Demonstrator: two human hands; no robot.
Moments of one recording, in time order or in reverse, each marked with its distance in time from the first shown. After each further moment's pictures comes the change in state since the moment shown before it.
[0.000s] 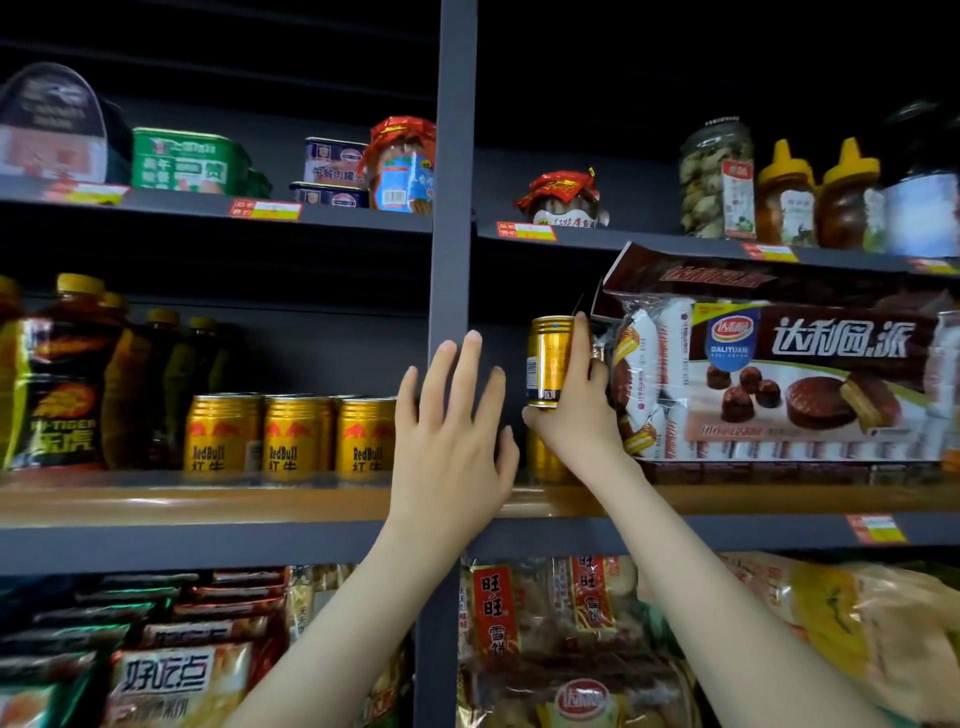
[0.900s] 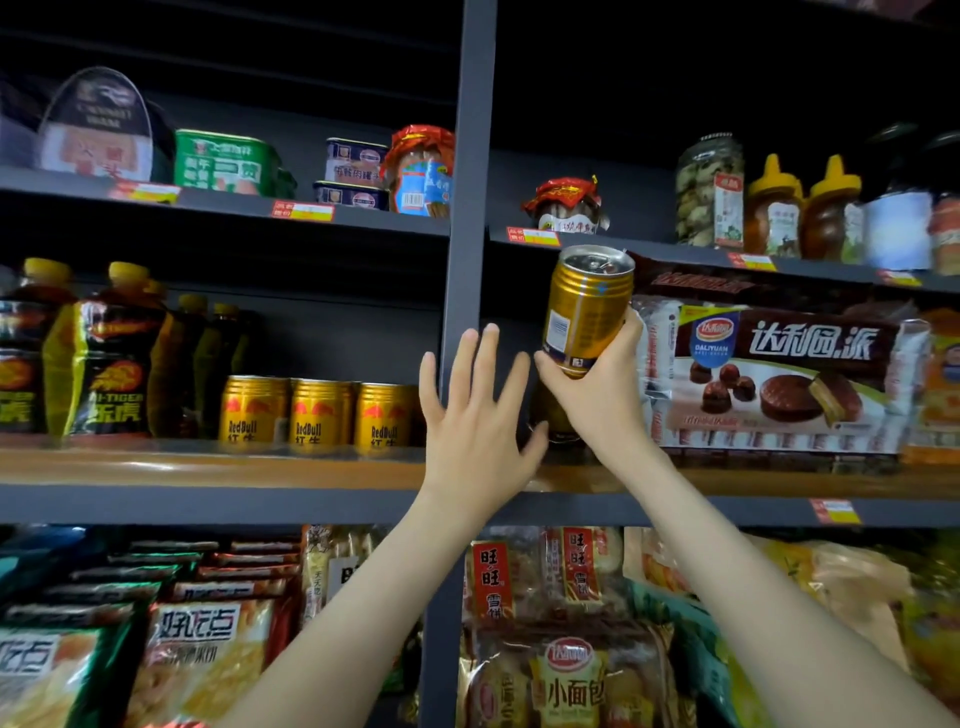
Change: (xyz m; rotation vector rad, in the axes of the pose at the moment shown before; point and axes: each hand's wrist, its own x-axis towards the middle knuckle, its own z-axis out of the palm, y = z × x) left_hand 0.004 0.015 -0.014 -0.032 -0.031 -0.029; right_hand -0.018 -0.021 -0.037 0.399 0.219 -0.175
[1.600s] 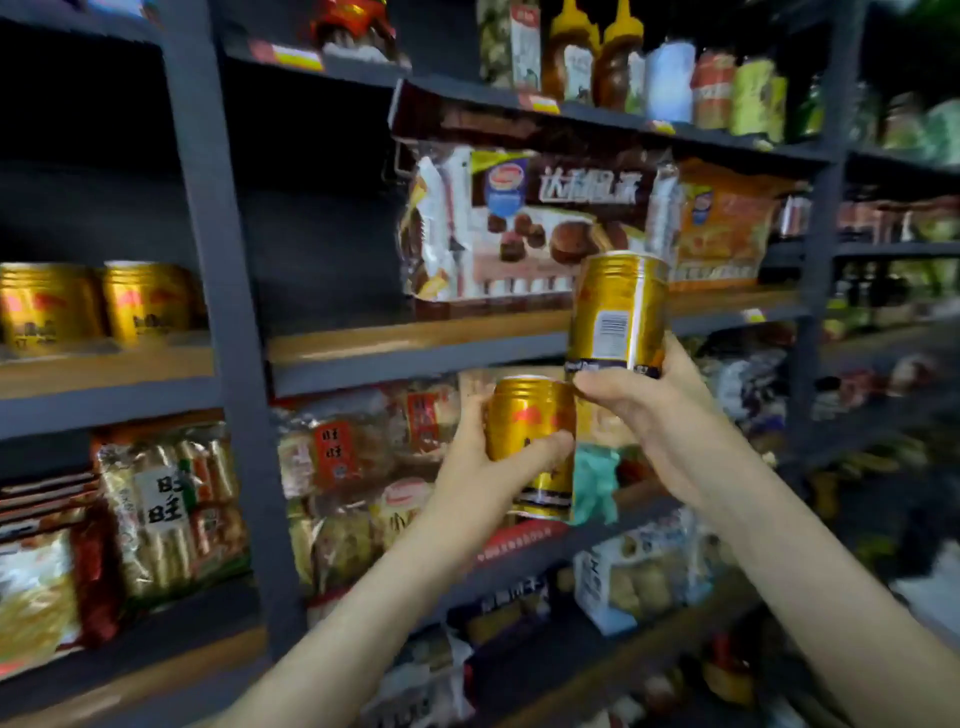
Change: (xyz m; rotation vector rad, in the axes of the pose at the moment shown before) left_hand -0.087 0.155 -0.092 -1.721 -0.939 -0.761; right_hand -0.143 -0.017 -0.207 0.355 -0.023 0.687
